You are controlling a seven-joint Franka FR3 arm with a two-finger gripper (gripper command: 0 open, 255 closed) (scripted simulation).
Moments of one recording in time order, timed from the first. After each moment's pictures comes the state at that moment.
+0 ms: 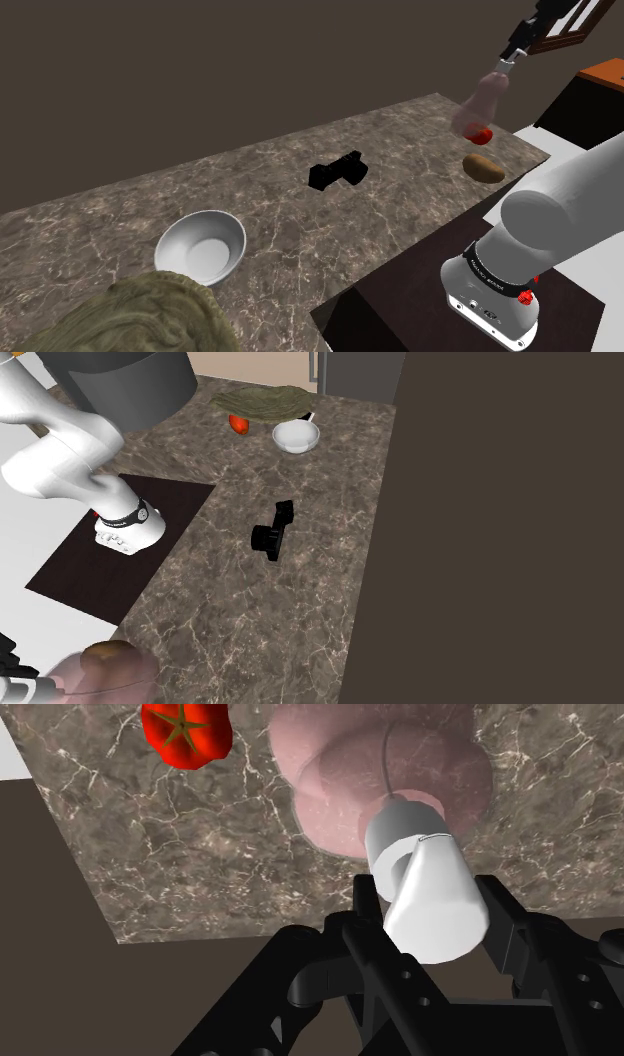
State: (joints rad) arm -0.34 -0.17 -0.65 -1.91 0.10 1.88 -0.84
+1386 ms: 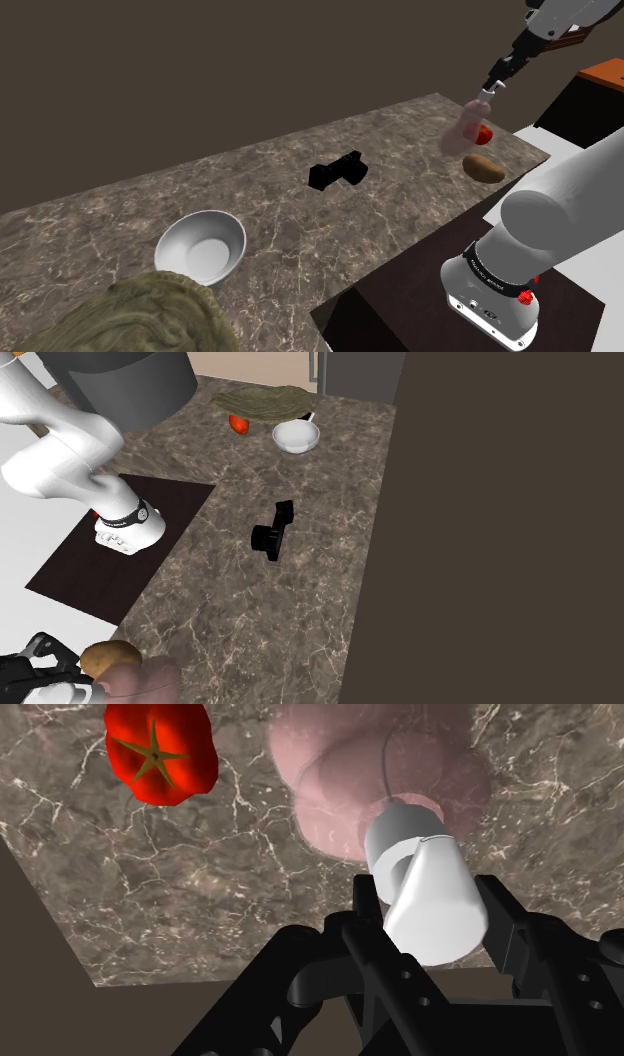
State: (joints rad) arm -0.34 -0.13 -0.67 -2.12 0.14 2.11 -0.91
